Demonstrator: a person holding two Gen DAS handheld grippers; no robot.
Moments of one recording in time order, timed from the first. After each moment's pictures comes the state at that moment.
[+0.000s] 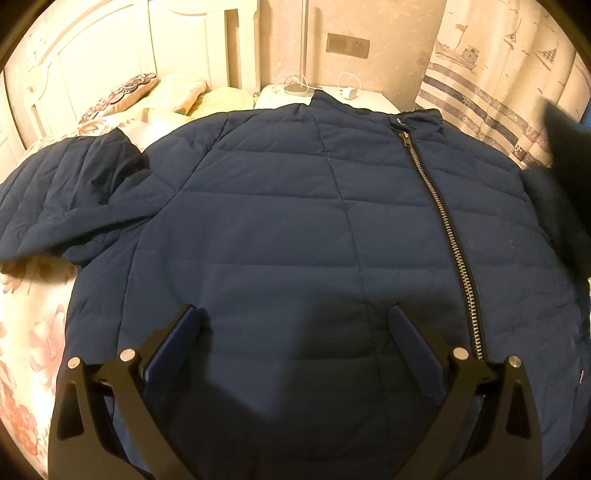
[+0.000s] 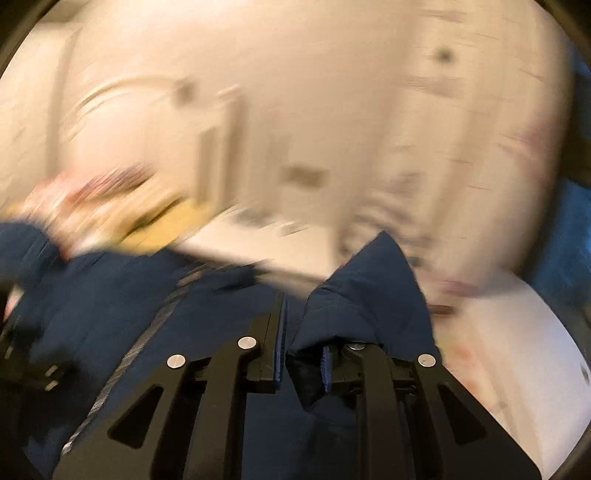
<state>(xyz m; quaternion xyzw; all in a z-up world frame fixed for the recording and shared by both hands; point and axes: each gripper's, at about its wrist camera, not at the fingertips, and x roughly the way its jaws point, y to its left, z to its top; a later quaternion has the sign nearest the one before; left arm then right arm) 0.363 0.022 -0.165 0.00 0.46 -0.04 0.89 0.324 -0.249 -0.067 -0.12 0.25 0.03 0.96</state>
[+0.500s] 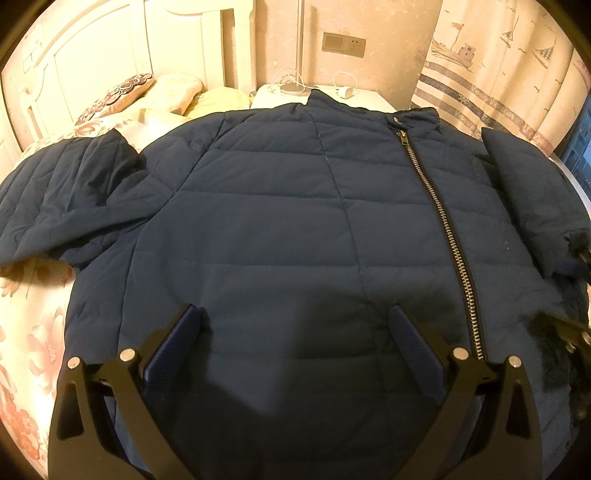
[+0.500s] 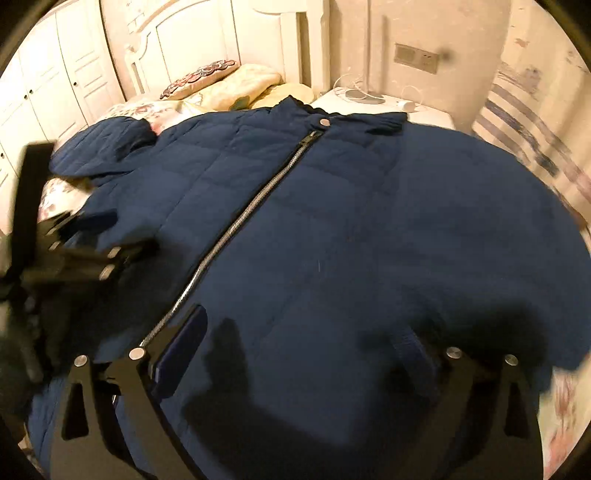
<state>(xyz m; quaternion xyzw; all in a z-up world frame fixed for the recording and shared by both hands) 0.363 0.025 -0.166 0.00 0.46 -0.05 0.89 0.315 -0.216 -0.147 -0.07 0.46 0.18 0.87</state>
